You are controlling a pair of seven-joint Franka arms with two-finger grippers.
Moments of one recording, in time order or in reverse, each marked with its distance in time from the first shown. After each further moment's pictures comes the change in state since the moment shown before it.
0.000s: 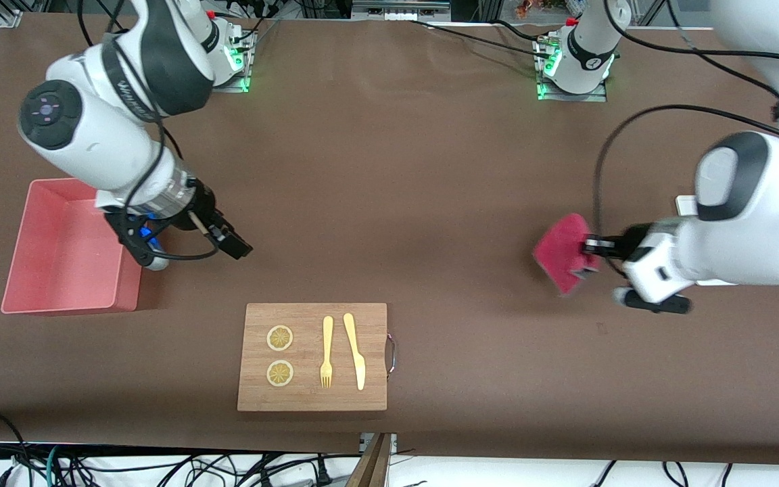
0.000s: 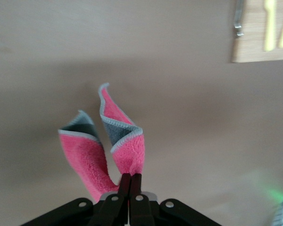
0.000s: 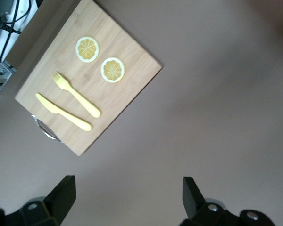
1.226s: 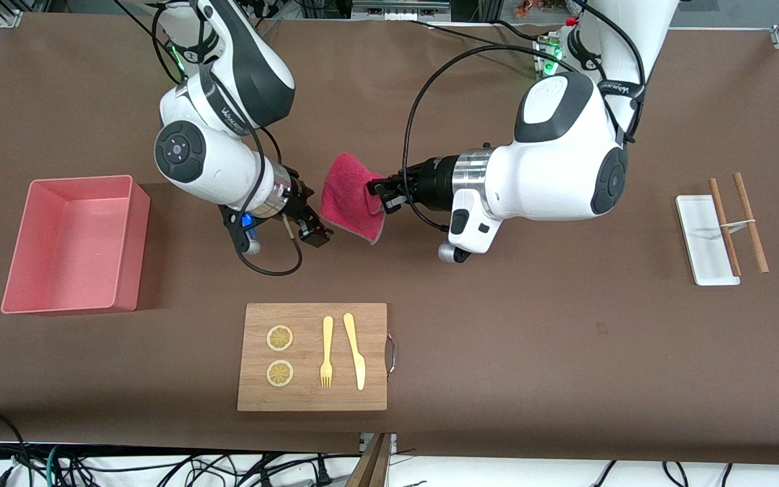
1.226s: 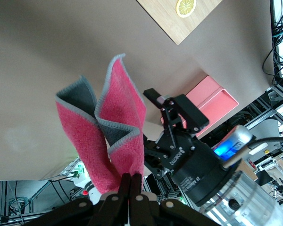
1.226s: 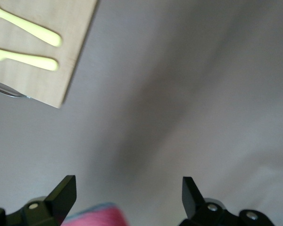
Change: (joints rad) left arm -0.310 0.065 0.018 0.128 -0.580 0.256 -0.863; right arm 0.125 0.098 0.000 -0.003 0.228 -0.042 0.309
